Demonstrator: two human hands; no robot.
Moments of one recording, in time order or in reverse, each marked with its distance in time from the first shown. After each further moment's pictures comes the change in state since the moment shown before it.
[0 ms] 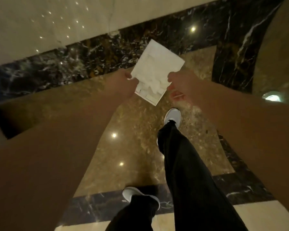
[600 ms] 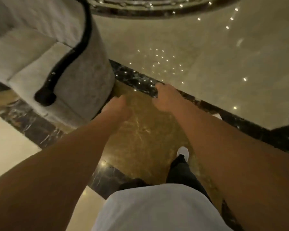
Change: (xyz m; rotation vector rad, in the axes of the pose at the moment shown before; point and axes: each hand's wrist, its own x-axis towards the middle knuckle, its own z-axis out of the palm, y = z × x) left_hand -0.522 -0.387 -0.257 0.139 0.462 -0.014; right_hand -0.554 0.123 0.308 -1.314 -0.047 -1.278
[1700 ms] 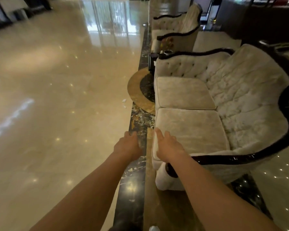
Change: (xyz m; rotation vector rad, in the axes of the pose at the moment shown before) left_hand -0.012 -0.487 -0.211 -0.372 0.406 -0.915; right_hand 0.240 -0.586 0.175 -0.554 -0.357 -0.915
